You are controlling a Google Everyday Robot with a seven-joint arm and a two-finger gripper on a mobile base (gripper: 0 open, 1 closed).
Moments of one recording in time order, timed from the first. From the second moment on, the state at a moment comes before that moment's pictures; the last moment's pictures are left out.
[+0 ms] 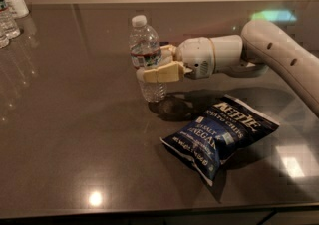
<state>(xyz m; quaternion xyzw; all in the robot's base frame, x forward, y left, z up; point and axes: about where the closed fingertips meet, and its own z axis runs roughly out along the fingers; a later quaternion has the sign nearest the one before) 0.530 0.027 0.930 -0.53 0.52 0.51 0.44</state>
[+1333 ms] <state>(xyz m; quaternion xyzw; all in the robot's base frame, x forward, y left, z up) 0.525 0.030 0.901 -0.53 0.48 0.54 0.45</state>
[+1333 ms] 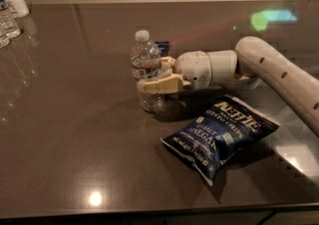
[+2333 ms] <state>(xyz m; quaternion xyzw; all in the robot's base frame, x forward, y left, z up) 0.522 0.037 0.903 -0.53 0.48 0.54 0.44</state>
